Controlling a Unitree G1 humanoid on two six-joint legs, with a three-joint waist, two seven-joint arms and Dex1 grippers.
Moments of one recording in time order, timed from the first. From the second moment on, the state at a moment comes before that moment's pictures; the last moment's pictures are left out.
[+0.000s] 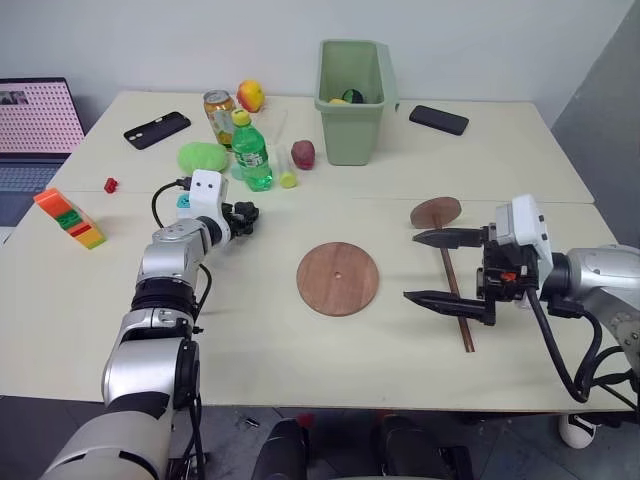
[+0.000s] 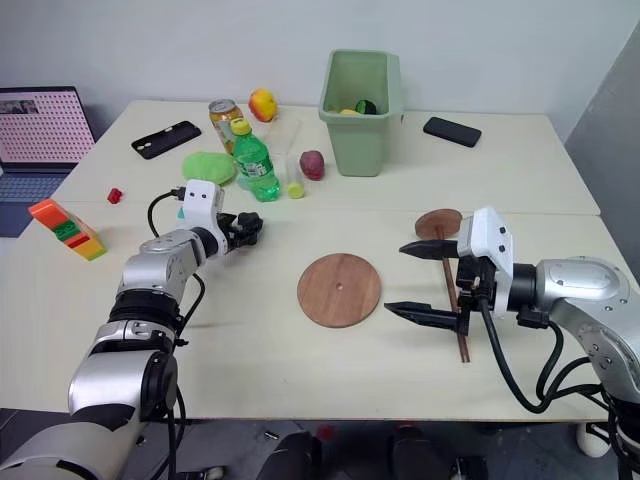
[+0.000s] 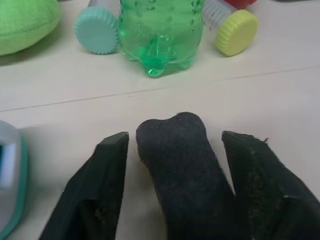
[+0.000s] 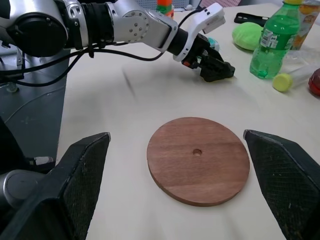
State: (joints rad) left arm -0.88 0.47 0.14 0.84 -0.13 0.36 -0.47; right arm -0.34 -0.87 -0.10 -0.57 0.77 0.70 0.93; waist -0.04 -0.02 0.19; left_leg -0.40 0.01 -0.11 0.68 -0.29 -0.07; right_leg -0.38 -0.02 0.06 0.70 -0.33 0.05
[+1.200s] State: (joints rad) left arm -0.65 1.06 -0.06 0.08 -0.57 0.33 -1.61; right arm -0.96 -0.85 0.20 -0.04 0.77 1.60 0.50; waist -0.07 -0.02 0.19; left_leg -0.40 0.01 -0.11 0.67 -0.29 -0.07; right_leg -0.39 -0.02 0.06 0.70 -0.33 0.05
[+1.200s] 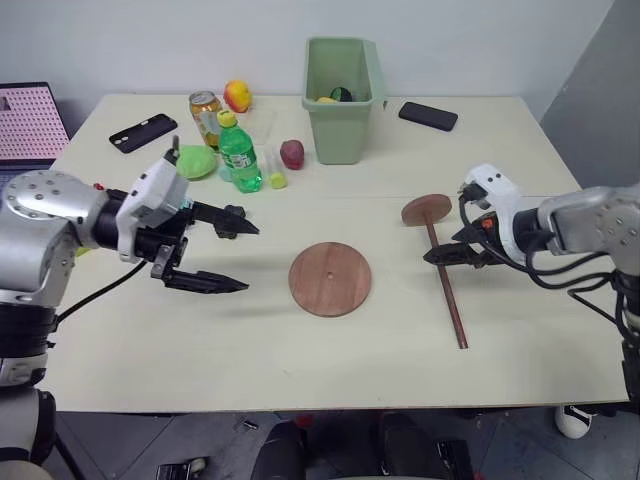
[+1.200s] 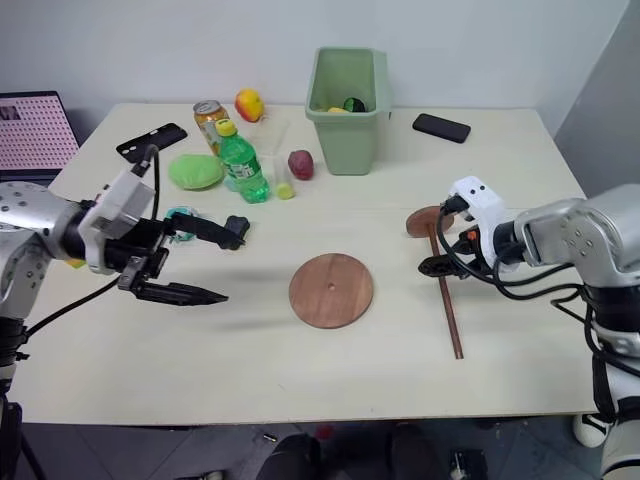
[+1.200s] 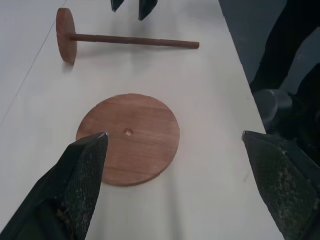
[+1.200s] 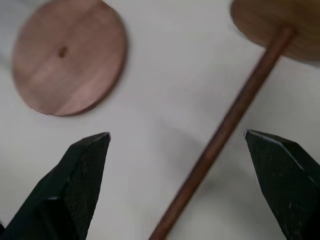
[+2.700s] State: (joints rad) left arm -0.64 1.02 -0.14 0.08 -0.58 0.25 -1.61; right arm -1.26 -0.65 0.54 0.61 0.92 1.61 0.24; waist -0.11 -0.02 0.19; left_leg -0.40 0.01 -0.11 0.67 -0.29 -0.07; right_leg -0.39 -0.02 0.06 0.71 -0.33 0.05
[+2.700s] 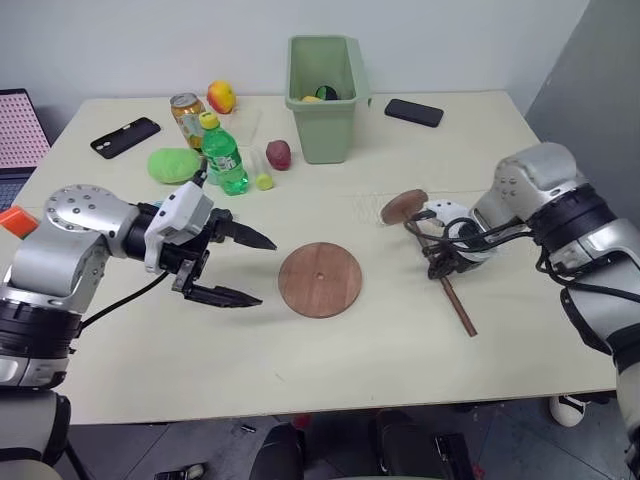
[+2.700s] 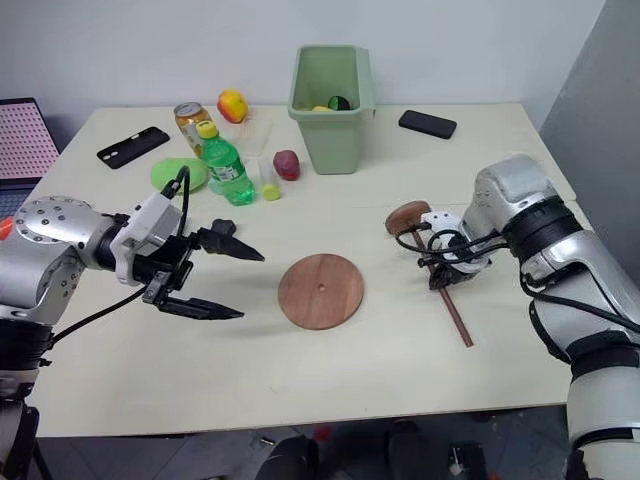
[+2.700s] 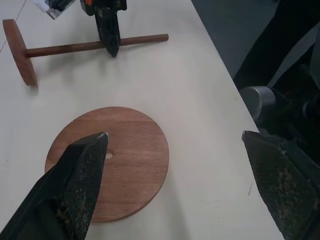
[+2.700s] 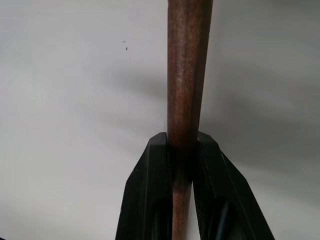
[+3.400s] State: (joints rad) left arm -0.64 0.99 -0.08 0.12 -0.56 0.37 -1.60; right arm -0.62 -0.32 0.05 -0.26 0.68 0.72 0.40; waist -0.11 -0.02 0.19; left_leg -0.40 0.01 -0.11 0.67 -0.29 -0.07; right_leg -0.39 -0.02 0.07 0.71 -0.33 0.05
